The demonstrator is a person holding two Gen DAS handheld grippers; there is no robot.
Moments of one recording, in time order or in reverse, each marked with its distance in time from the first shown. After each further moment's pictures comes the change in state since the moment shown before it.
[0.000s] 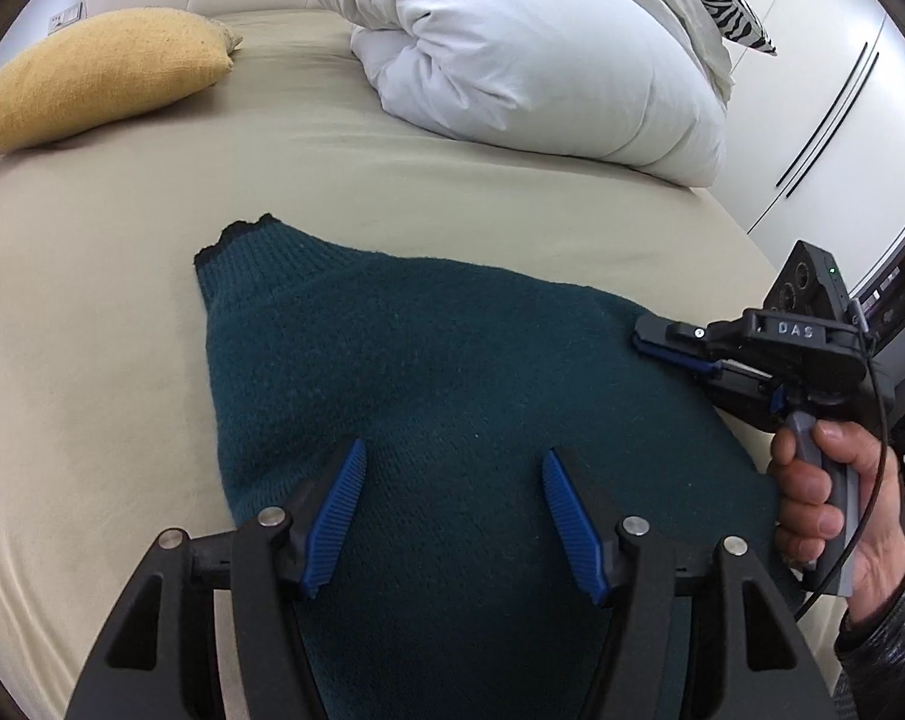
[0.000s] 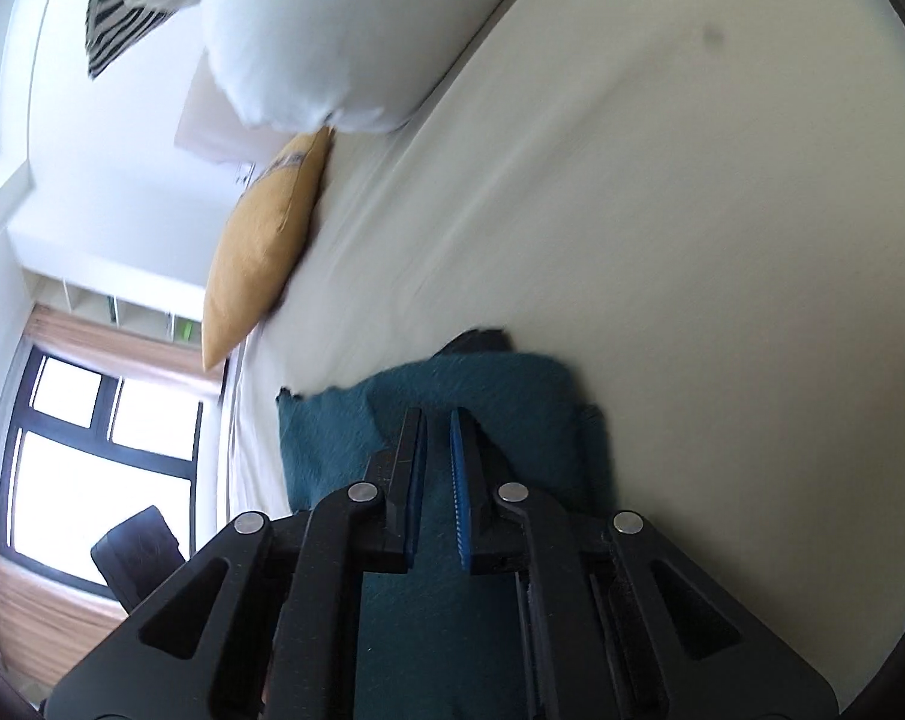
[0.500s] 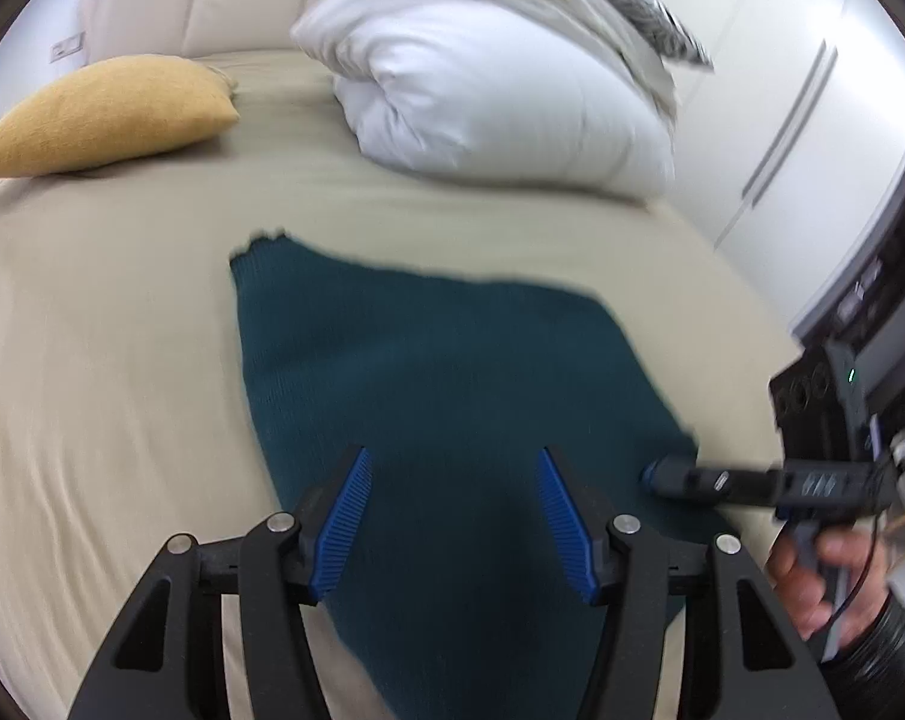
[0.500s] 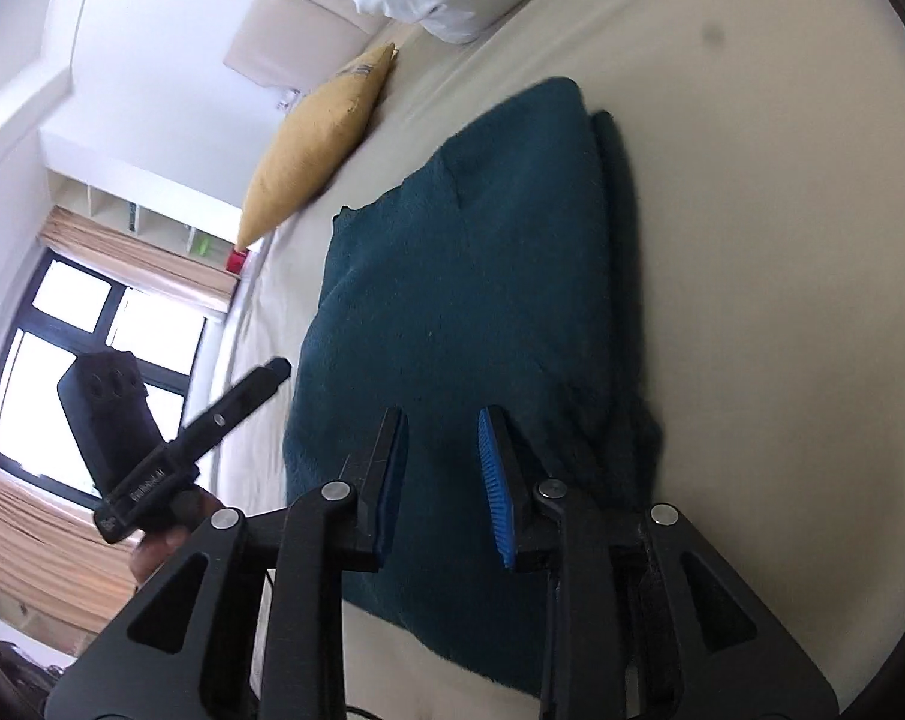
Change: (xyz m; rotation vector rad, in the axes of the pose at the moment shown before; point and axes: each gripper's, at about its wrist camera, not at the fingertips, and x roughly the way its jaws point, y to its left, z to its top) left arm -0.067 -0.024 -0.050 0.047 -0.048 -0.017; right arm -0.081 0.012 -0.126 -0.139 0.091 0.045
